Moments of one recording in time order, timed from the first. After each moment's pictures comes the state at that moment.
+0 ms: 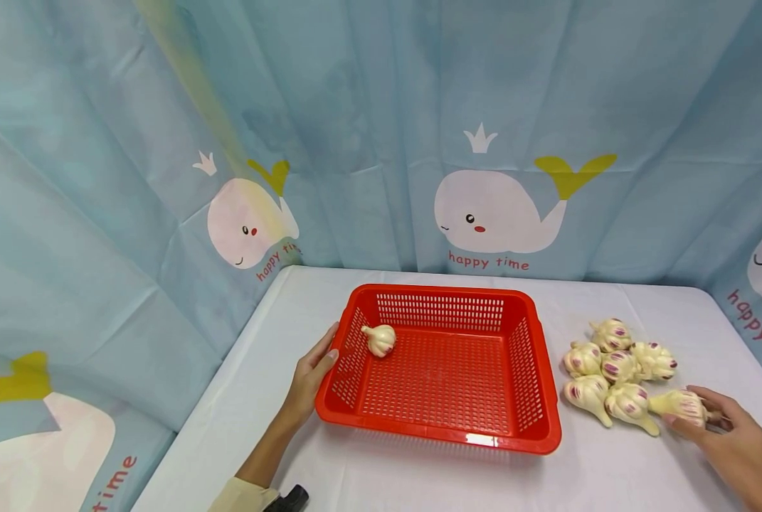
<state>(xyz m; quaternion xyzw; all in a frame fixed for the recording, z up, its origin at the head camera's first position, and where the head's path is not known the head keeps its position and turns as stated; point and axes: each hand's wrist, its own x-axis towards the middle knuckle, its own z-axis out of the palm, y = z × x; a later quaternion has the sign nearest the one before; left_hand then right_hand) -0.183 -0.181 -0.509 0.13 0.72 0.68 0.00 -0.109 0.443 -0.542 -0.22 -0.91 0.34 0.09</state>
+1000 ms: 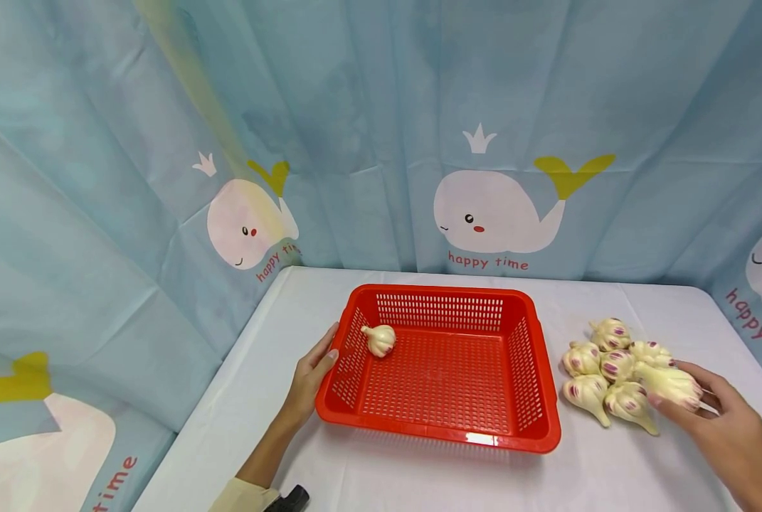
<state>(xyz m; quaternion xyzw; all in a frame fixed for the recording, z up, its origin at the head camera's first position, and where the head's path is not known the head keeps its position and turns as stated) -0.182 -0.180 -0.507 0.12 0.72 0.68 0.00 -0.104 0.395 -0.485 -0.18 -0.87 0.43 0.14</state>
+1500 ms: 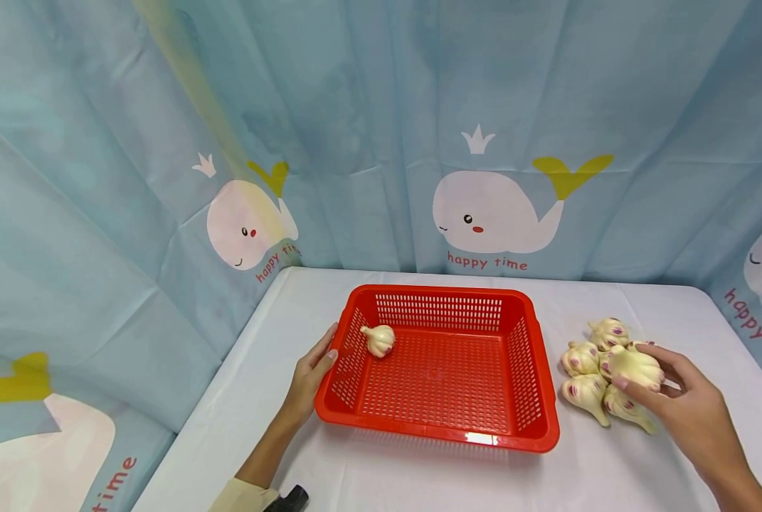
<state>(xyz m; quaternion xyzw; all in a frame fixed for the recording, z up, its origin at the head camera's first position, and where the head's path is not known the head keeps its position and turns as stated) -0.182 -0.180 -0.507 0.12 0.73 0.68 0.00 -0.119 0.370 -0.470 -0.14 -0.88 0.44 0.11</state>
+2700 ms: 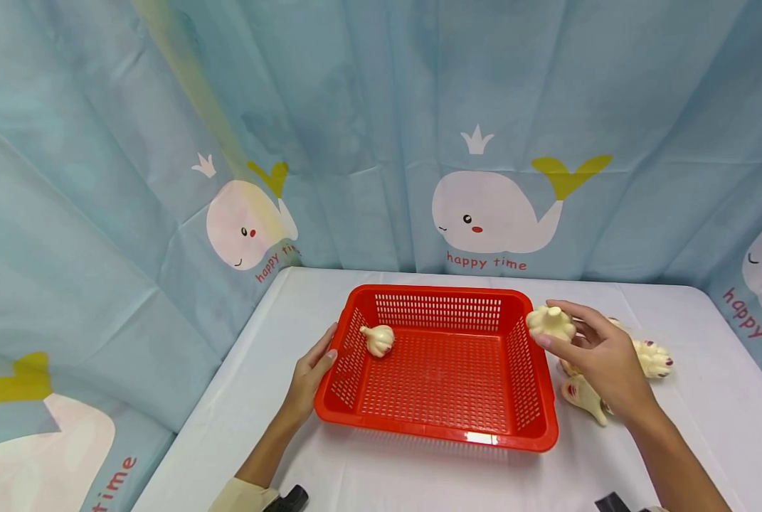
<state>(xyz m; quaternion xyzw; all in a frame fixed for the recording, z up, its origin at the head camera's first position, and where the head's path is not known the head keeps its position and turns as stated) -0.181 -0.180 -0.508 0.11 0.72 0.68 0.00 -0.153 0.291 -0.412 0.06 -0.83 0.54 0.09</state>
